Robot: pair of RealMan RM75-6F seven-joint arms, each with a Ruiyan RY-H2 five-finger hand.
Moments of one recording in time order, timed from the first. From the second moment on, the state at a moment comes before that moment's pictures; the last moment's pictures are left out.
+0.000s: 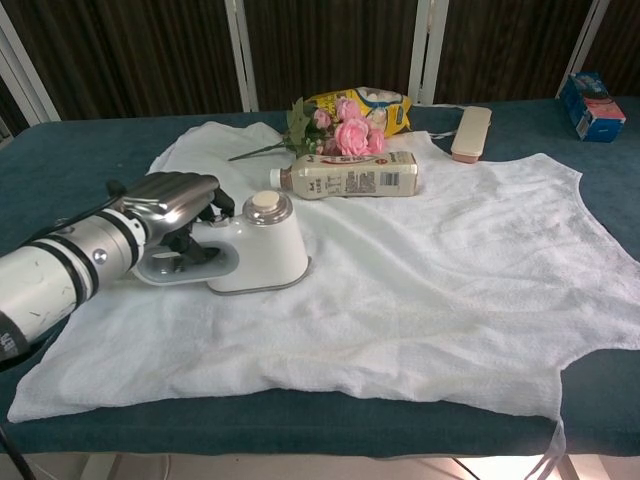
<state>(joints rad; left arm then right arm) -0.79 -1.76 -0.19 -1.38 0.90 1.10 0.66 0.05 -0.99 -0.10 -1.54 -1.62 1.39 0.23</state>
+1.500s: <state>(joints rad) -0.72 -1.62 -0.32 -1.32 1.00 1.07 0.41 0.05 -0.99 -0.10 -1.55 -1.63 1.39 0.22</state>
